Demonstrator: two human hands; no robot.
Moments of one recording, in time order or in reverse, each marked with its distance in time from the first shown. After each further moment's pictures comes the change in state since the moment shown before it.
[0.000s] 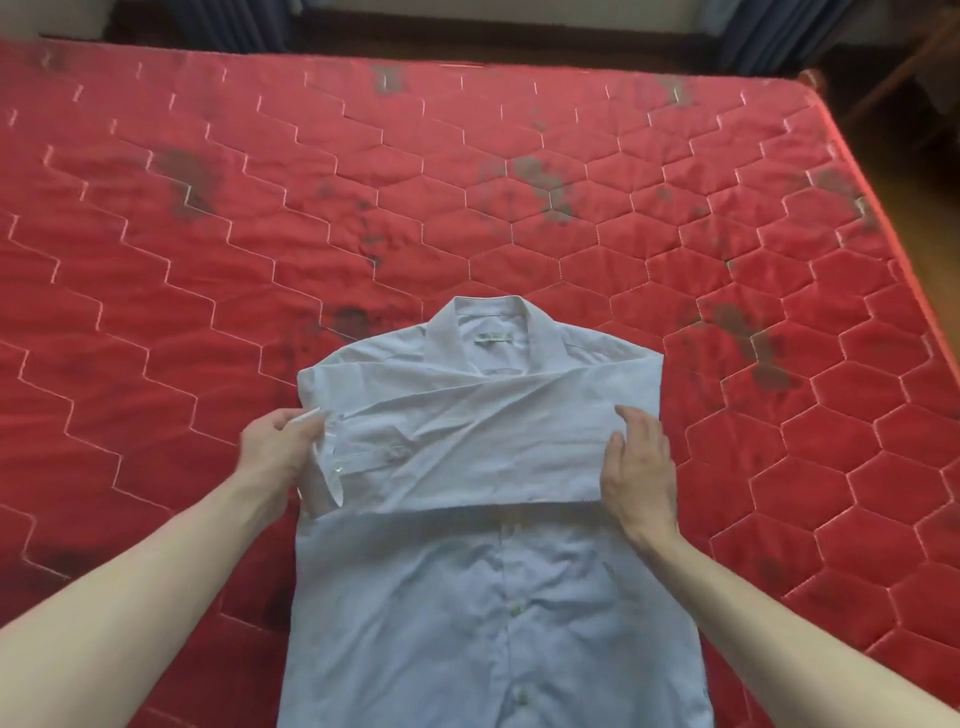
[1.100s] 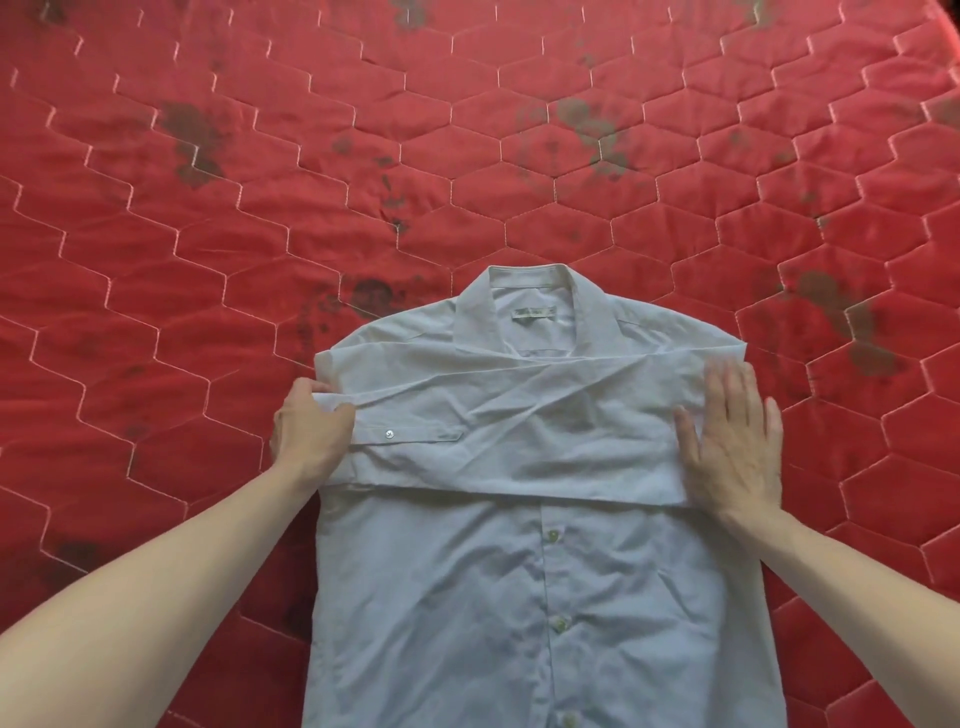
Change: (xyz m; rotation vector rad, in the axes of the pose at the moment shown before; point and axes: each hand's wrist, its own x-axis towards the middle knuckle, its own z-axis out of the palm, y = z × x) left_hand 0.056 -0.028 0.018 0.531 0.139 0.211; right_hand 0.053 0.069 0.023 -0.394 -0.033 -0.175
